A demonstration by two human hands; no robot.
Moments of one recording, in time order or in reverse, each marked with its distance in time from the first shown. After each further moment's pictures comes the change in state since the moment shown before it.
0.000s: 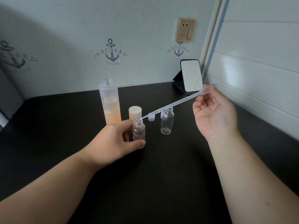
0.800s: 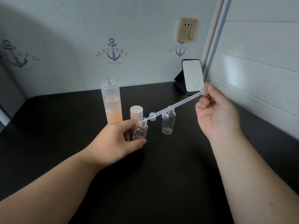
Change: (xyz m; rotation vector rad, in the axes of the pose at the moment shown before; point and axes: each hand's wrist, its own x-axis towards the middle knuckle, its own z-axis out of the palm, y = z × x) left_hand -0.003 -0.002 0.000 0.006 0.039 0.017; right_hand 0.001 -0.001 0.000 -0.027 -0.055 -0.032
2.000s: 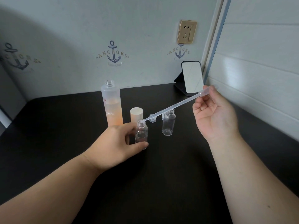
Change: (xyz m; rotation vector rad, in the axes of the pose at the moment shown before) left_hand -0.002 0.011 0.000 0.038 -0.016 0.006; right_hand -0.001 0.004 0.000 0.002 -0.013 0.020
